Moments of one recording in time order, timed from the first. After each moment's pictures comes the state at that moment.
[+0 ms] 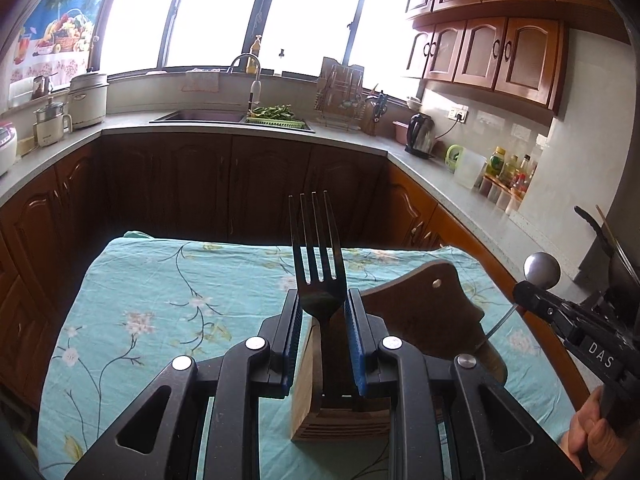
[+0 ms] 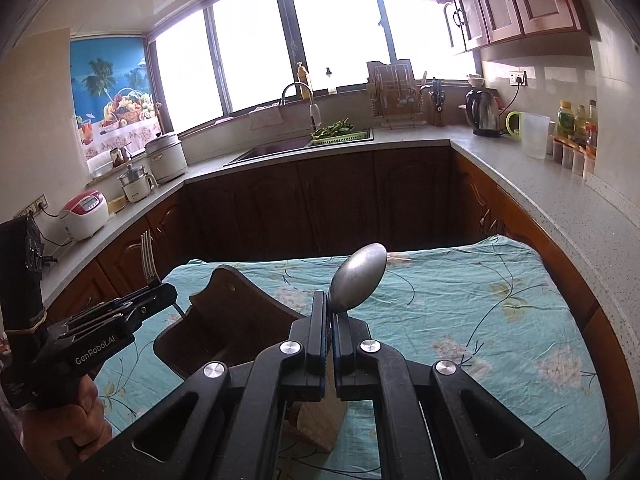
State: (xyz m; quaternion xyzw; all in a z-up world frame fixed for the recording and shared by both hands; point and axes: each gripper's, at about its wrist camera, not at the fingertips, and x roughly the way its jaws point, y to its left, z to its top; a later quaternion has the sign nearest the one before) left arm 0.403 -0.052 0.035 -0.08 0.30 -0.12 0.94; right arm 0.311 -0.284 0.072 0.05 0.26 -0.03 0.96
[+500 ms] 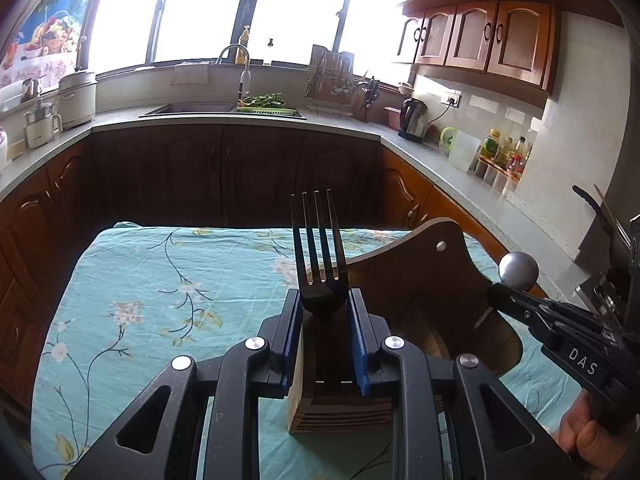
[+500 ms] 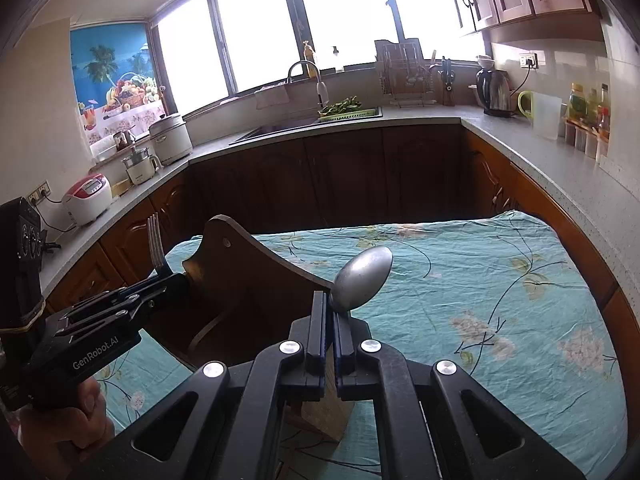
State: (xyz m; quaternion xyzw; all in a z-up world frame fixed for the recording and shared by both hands) left arm 0.429 -0.057 0.033 -0.07 0.31 -0.13 0.94; right arm 0.319 -0.278 0.050 0.05 0.29 -0.01 0.95
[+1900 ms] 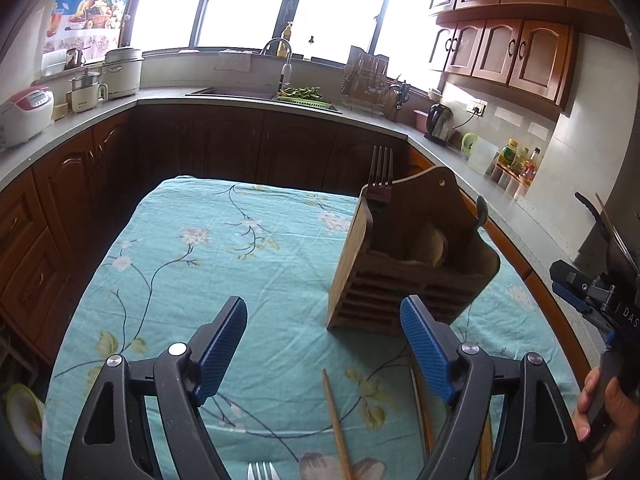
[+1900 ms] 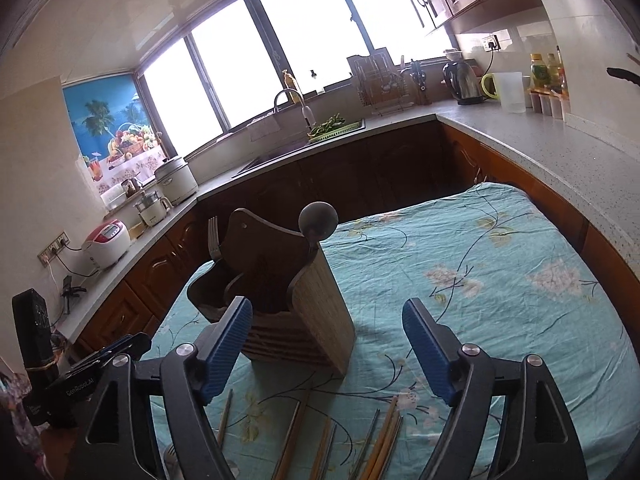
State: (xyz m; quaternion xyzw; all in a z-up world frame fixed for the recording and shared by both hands) left arm 0.275 -0.003 0.030 -0.10 0.32 -0.09 0.94; right arm 0.219 -0.305 0.057 0.14 0.25 -0.01 0.96
